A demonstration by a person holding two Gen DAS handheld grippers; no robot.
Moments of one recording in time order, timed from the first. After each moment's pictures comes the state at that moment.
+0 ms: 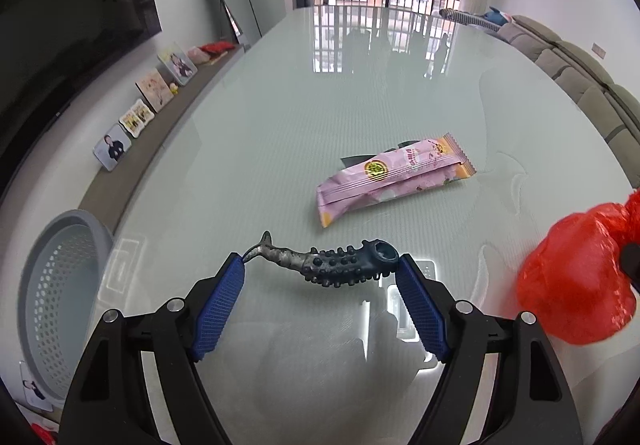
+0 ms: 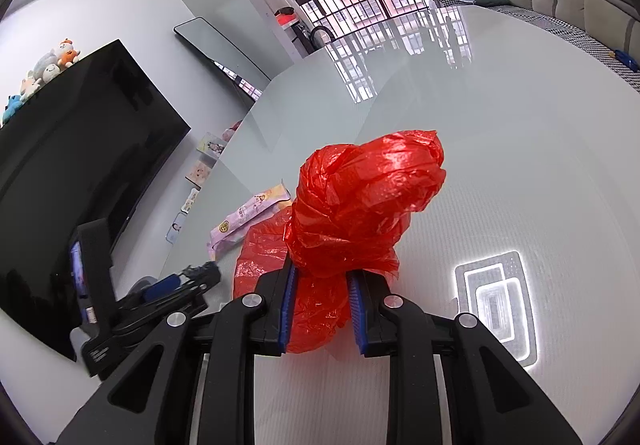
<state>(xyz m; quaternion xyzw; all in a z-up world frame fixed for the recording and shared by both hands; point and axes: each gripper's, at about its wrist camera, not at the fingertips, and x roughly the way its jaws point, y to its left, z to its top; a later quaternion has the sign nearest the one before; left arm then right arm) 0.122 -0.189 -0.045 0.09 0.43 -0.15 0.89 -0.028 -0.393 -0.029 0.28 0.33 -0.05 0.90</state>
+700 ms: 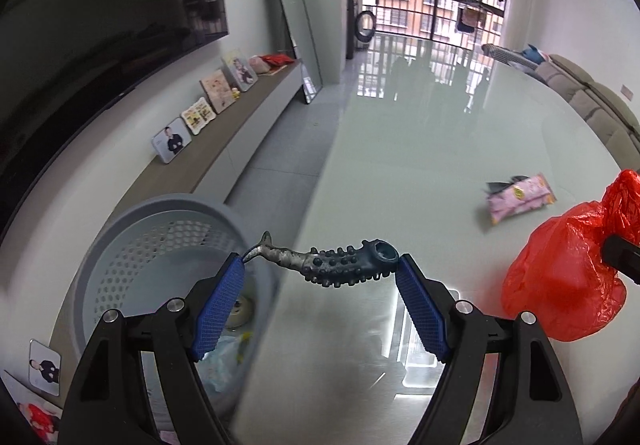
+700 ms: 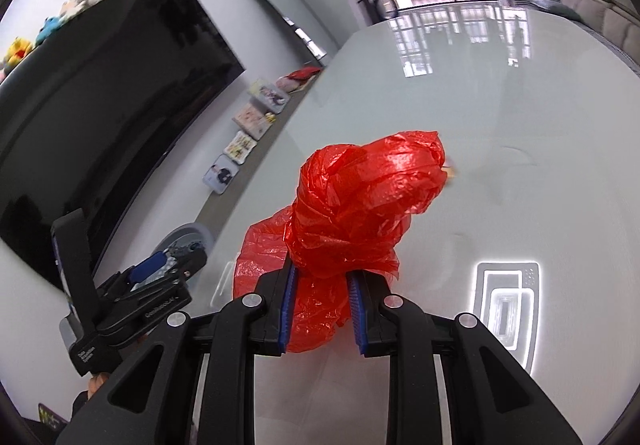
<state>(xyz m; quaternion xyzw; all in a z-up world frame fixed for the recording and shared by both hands) 0.135 -0.036 -0.022 0.05 0.40 -0.09 0.91 0.042 -0.267 0.005 0.21 0.38 0.07 0.90</state>
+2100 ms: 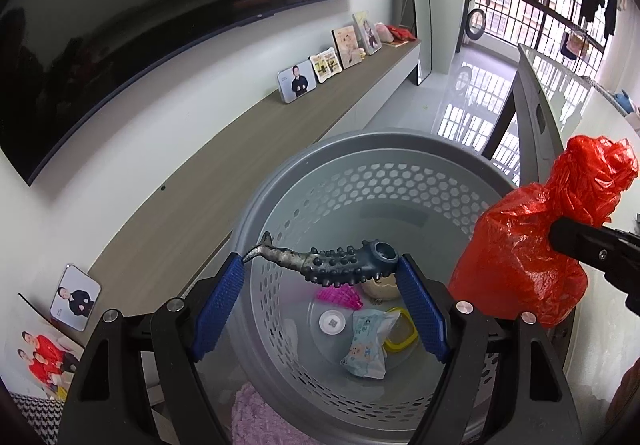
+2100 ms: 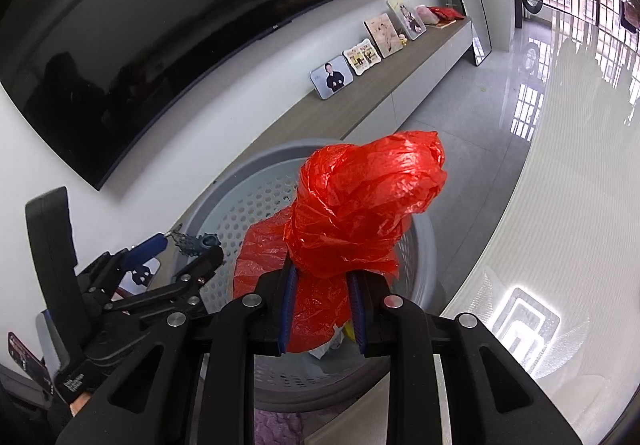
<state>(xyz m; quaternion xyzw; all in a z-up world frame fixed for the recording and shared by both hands) 0.147 0.167 -0.071 -0.02 0.44 0.07 0.89 0.170 -0.009 -0.037 0.05 0.47 0.23 0.85</state>
